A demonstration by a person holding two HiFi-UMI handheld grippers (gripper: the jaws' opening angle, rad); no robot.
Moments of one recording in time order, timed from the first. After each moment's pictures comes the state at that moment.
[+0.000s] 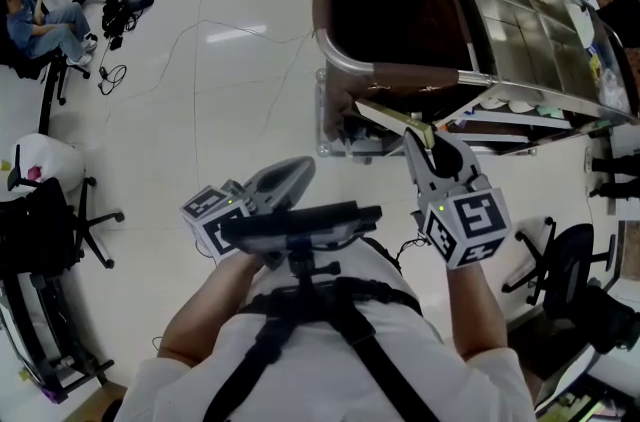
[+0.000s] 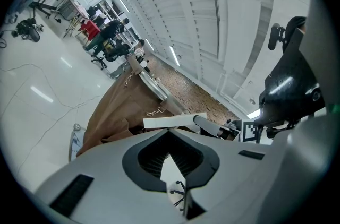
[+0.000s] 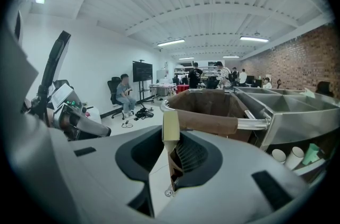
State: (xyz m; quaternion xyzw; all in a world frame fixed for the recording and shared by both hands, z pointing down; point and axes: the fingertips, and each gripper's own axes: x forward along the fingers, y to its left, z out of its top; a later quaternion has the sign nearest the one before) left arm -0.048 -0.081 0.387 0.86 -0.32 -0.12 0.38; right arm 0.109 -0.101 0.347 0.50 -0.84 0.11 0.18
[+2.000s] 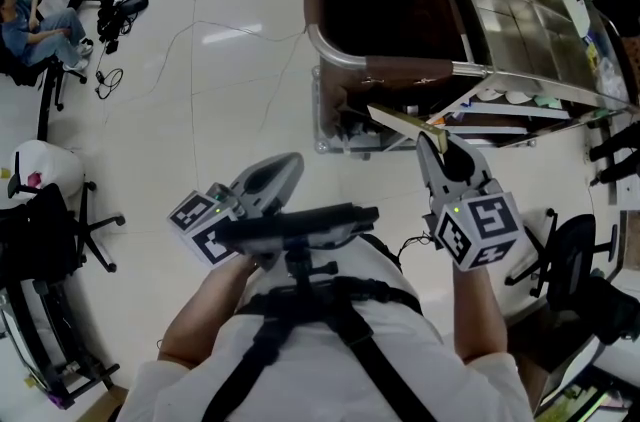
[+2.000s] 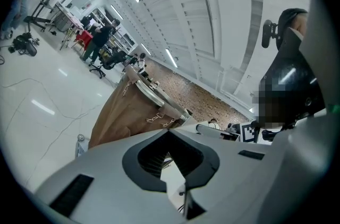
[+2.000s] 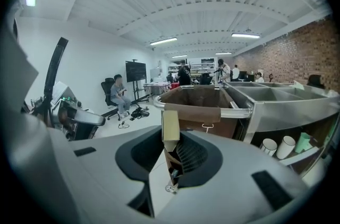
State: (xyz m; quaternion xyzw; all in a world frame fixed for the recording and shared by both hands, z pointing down) left arm -0.056 -0.078 0.364 0.87 -0.35 -0.13 0.34; right arm 0.140 -0.085 0.353 0.52 -0.82 0.13 0.17
